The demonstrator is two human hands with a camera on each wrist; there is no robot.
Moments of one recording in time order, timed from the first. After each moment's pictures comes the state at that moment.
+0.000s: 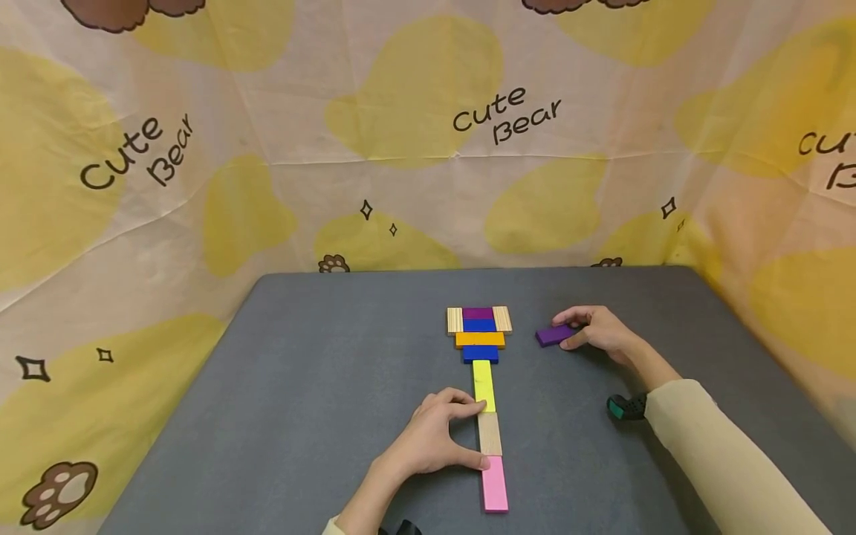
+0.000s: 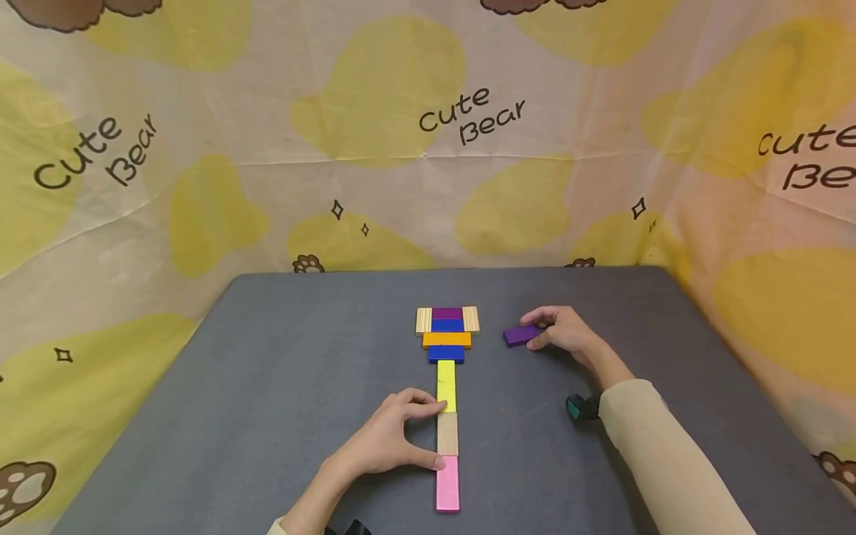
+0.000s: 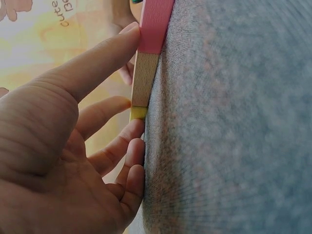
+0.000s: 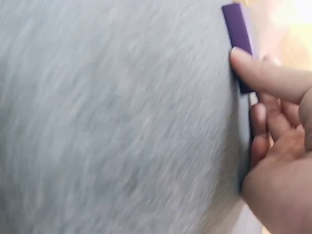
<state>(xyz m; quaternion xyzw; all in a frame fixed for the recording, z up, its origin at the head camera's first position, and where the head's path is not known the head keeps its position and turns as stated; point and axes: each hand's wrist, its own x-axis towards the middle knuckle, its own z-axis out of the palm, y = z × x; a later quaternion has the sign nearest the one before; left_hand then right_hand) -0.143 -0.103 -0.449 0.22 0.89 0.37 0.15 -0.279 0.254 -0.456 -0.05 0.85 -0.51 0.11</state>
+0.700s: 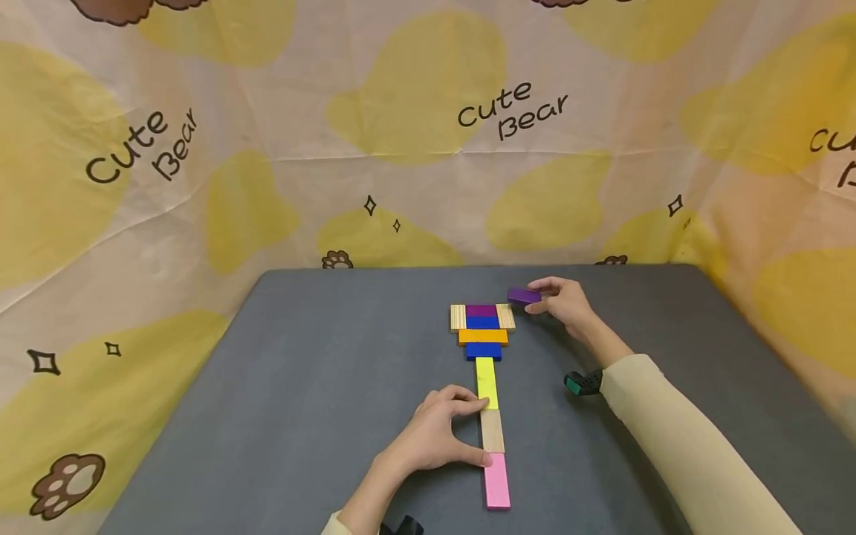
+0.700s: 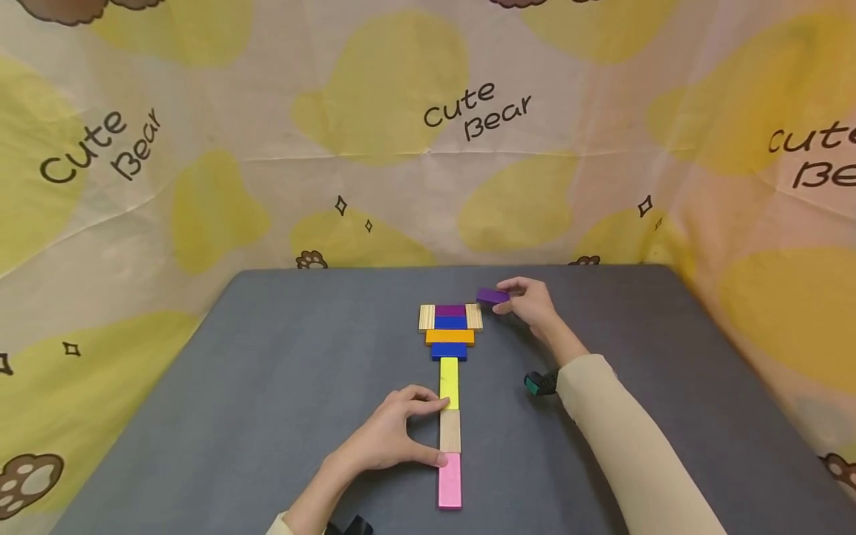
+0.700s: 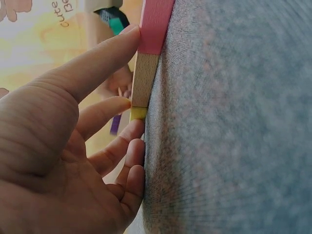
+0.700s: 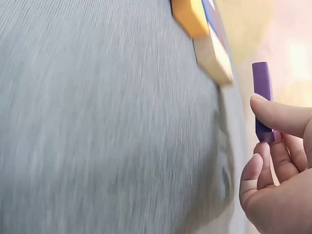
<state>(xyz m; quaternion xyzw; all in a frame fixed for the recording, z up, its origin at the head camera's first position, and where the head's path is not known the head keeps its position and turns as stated) -0.142 -0.102 -0.451 0.22 0.89 0.38 0.13 -0.318 0.188 -0.442 0.03 0.82 -0.58 0.02</state>
